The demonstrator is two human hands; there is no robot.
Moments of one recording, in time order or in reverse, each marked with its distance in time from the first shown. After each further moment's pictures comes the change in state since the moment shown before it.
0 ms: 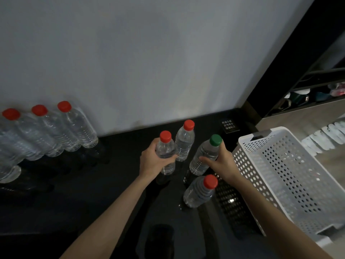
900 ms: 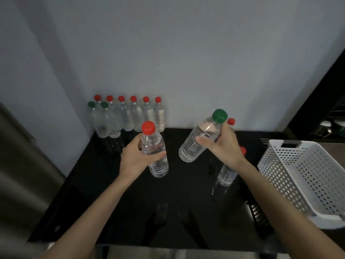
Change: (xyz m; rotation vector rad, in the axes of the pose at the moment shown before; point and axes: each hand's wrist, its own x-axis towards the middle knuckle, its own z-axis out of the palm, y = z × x) left_hand -0.280 0.042 -0.190 0.008 0.449 0.056; right_hand -0.182 -0.199 0.004 0.253 -0.160 -0.459
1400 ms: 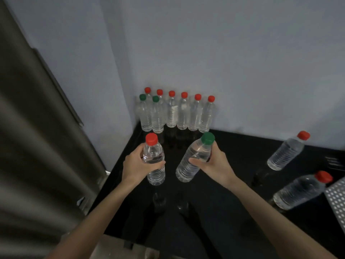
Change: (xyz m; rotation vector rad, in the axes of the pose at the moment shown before) left_hand 0.020 -0.127 -0.137 0.122 0.106 -0.200; right_hand 0.031 -0.017 0.202 0.029 -0.311 0.131
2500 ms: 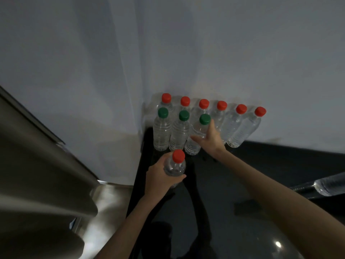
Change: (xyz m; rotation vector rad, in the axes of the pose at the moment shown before) left_hand 0.217 -0.114 0.010 -0.139 -0.255 -0.011; right_hand 0.312 0.032 0.129 -0.140 0.156 0.124
